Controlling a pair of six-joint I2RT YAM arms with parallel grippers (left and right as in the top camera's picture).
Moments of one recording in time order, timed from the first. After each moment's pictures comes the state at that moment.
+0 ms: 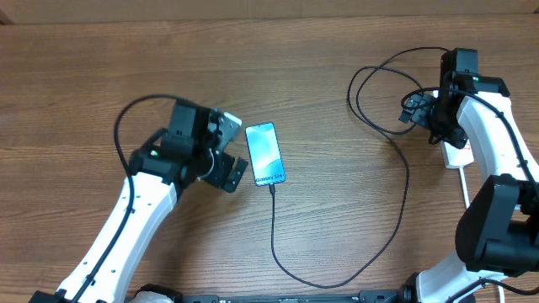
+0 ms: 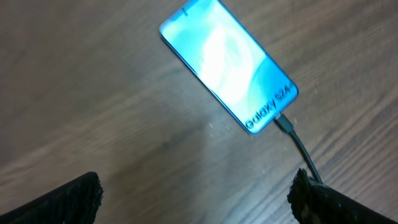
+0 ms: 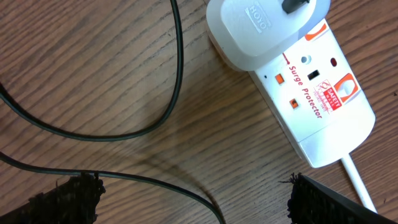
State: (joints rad) left arm -0.29 1.36 0.99 -0.74 0.18 0.21; right arm -0.14 1.82 1.42 -0.95 0.10 0.38
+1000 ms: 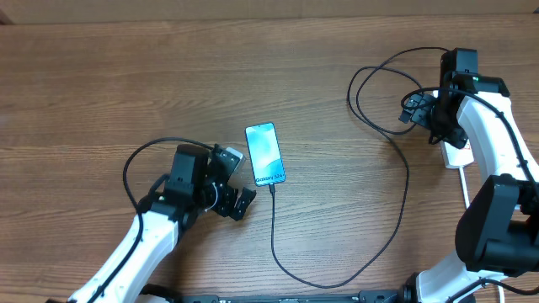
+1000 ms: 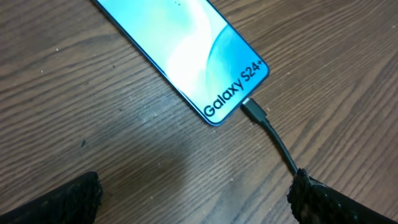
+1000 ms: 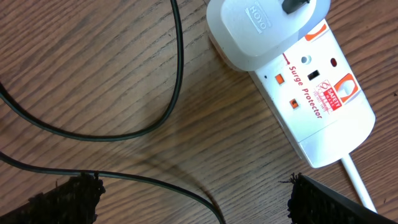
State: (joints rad) left arm -0.29 1.25 0.56 -0.31 0.34 0.13; right arm -0.14 1.82 1.42 -0.95 0.10 0.38
